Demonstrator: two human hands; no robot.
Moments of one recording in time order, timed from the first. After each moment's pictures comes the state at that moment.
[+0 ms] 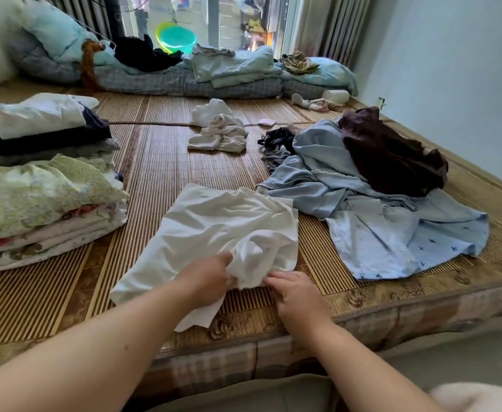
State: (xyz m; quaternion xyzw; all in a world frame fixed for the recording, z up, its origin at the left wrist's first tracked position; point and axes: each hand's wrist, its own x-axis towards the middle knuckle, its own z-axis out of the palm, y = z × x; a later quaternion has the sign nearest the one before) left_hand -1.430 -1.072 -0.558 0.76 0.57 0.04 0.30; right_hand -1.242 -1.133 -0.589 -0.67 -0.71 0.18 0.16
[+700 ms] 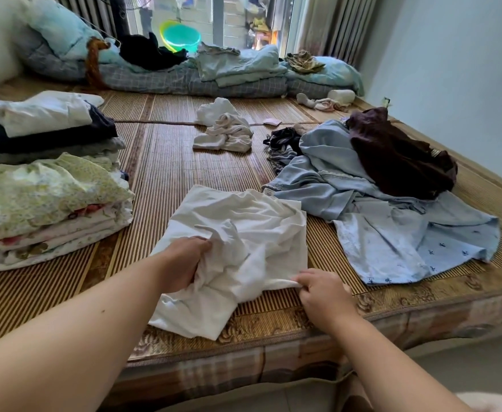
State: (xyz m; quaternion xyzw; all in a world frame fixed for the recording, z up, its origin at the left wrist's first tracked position) left_hand -1.471 -1.029 -0.562 0.38 0.57 0.29 0.66; right_hand -1.221 -1.123 -0.578 -0.74 -0.63 0.18 0.15
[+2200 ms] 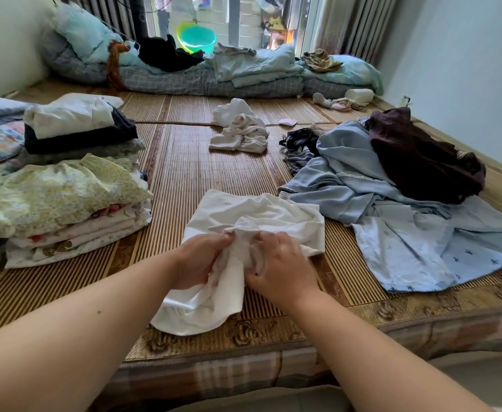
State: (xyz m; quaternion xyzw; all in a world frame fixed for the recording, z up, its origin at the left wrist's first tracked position) left_hand -1.480 -1.038 -0.542 0.46 0.43 0.26 0.73; right_hand -1.305 -1.084 -0.550 -0.63 -0.75 0.09 0.19
